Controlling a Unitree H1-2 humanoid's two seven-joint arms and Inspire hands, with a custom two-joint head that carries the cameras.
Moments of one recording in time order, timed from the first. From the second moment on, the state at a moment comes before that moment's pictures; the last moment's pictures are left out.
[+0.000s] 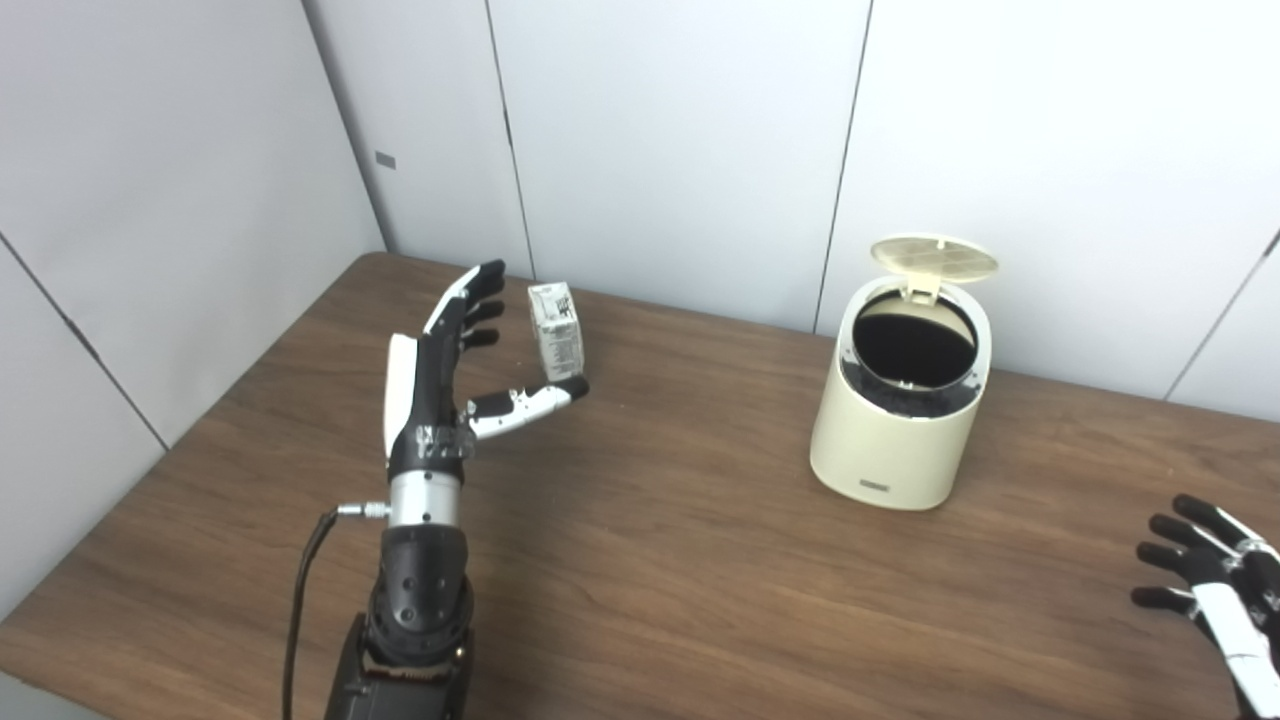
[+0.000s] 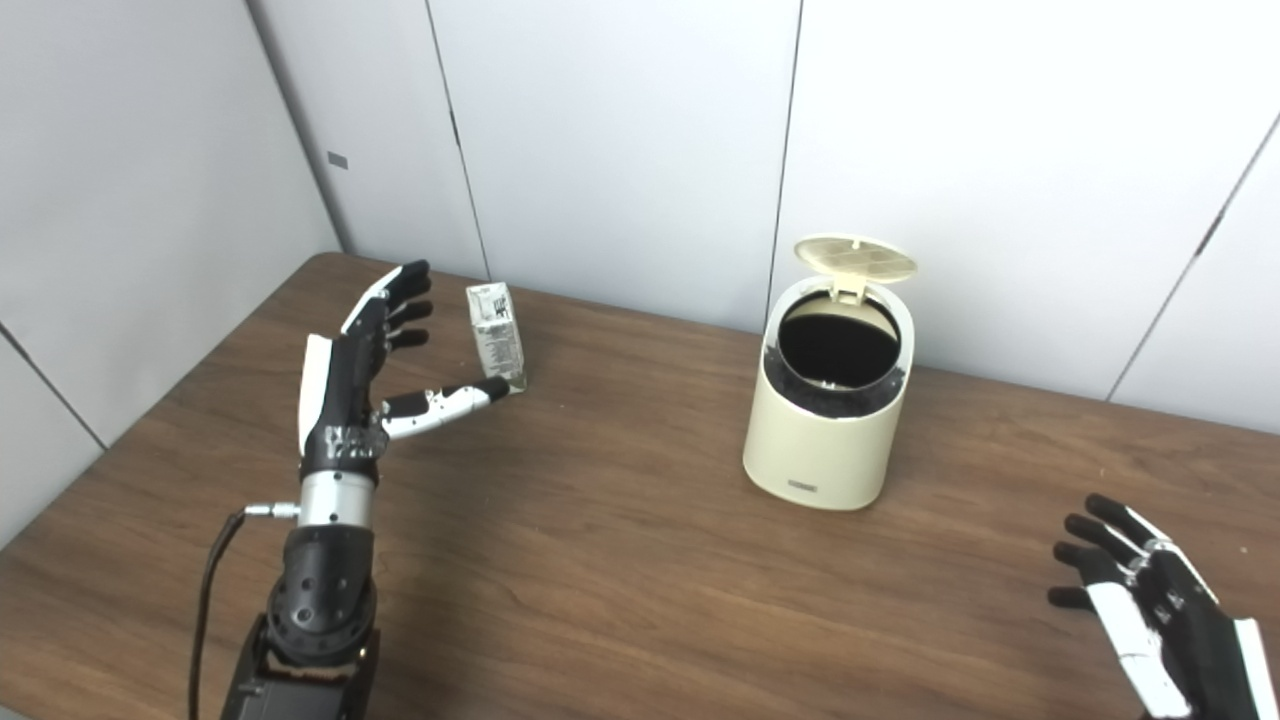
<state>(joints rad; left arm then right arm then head) -0.16 0.15 0.24 -0.26 0.32 0.14 0.20 0.00 -0.14 -0.08 -0.30 -0.02 0.22 0.00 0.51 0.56</state>
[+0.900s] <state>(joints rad) -0.45 0.43 0.06 0.25 0.33 0.28 -0.02 0.01 -0.18 -0.06 -0.31 -0.06 0.22 0.02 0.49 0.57</state>
